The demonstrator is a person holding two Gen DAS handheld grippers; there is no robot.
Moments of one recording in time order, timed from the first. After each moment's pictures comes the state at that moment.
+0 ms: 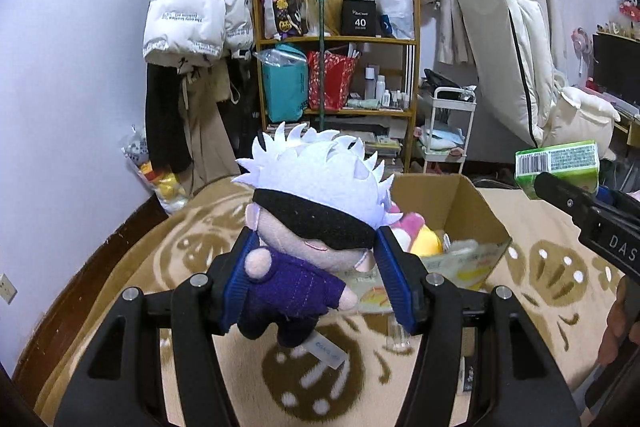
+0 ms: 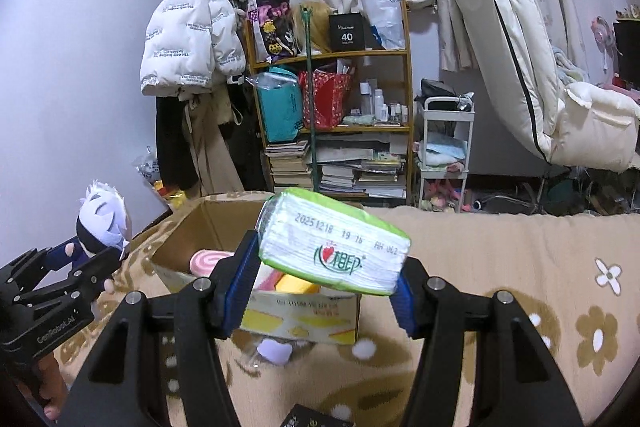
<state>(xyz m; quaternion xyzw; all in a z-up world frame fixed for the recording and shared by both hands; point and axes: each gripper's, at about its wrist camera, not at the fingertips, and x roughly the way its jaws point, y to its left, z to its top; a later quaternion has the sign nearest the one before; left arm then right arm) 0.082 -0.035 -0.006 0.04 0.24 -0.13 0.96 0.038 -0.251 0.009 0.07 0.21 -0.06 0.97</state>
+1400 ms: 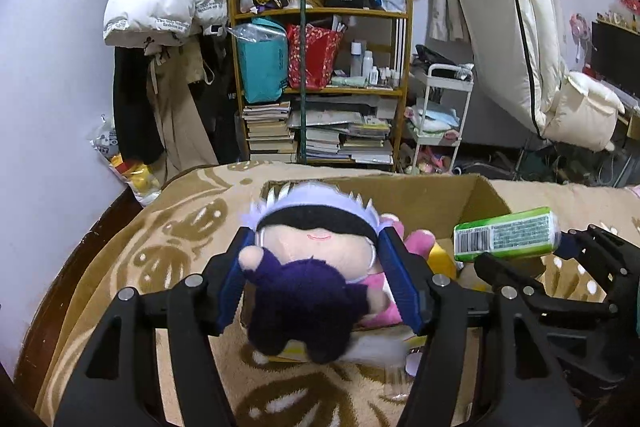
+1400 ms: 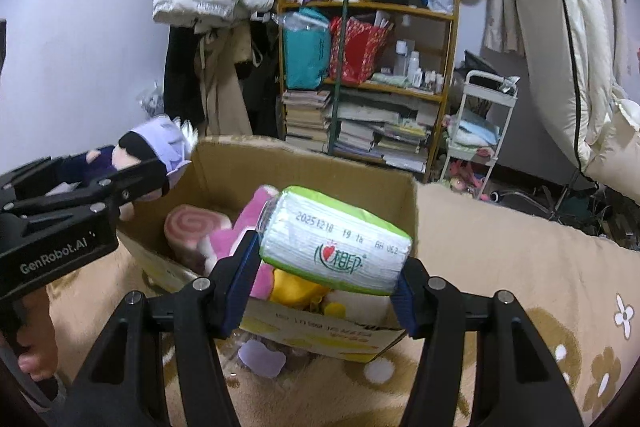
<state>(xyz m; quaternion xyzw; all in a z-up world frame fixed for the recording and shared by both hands) 0.171 -0.076 -0.037 0.05 0.28 -0.16 0.94 0.120 -0.231 -0.048 0.00 0.31 -0.02 0.95</state>
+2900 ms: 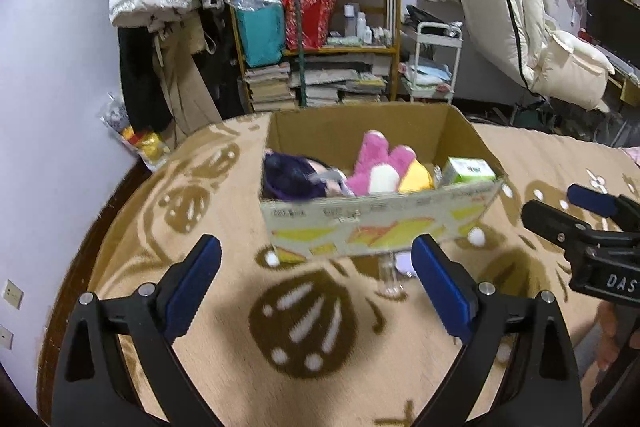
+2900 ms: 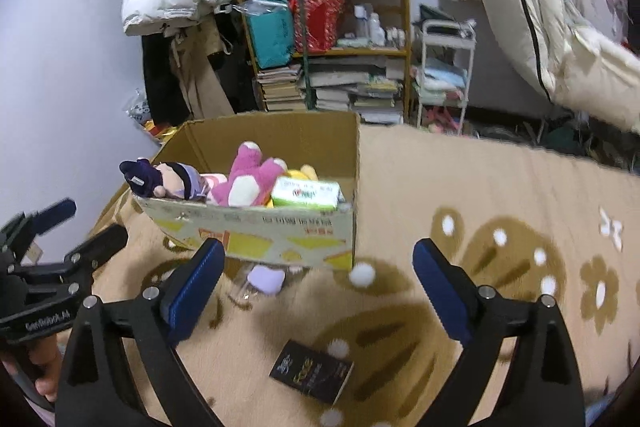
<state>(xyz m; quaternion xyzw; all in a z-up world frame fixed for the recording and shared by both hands) 0.086 -0.052 -0.031 0.09 0.35 -0.16 0.92 0.038 -0.259 -0.034 0.10 0.35 -0.06 0.93</state>
